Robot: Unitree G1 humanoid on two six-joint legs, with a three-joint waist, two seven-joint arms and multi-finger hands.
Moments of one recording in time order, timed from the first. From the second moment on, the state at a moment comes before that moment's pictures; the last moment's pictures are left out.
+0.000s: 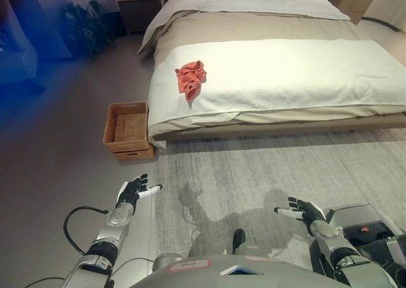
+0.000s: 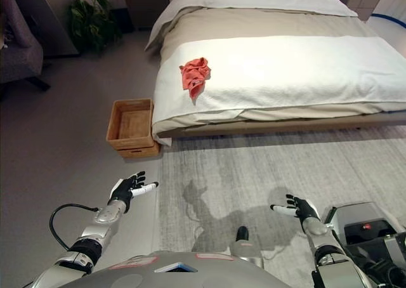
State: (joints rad) left arm -0.04 0.37 -0.20 0.88 -0.23 -0.06 0.06; right arm -0.06 -0.45 0.16 1.18 0.12 -0.10 0.05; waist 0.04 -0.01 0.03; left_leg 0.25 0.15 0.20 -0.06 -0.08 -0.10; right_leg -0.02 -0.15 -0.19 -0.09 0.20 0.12
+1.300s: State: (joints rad) left arm -0.05 0.37 -0.22 0.90 -0.23 -0.06 0.06; right arm -0.06 -0.43 0.18 1.22 0.12 -0.10 0.06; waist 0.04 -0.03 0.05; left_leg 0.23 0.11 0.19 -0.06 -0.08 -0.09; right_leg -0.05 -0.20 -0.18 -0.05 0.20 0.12
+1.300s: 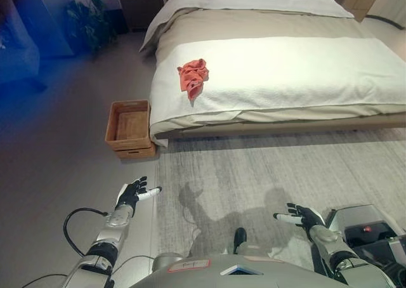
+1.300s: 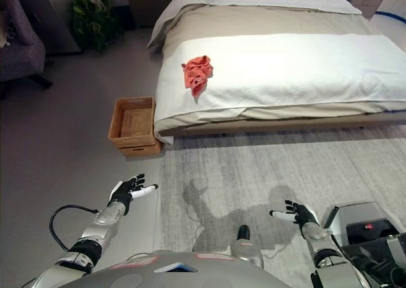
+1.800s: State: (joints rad) left arm -0.10 0.39 -0.24 0.92 -0.23 -0.06 0.06; right arm -0.06 -0.40 0.17 1.24 0.12 -0.09 0.09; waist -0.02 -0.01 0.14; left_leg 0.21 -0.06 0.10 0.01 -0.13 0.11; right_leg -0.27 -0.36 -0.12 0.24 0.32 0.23
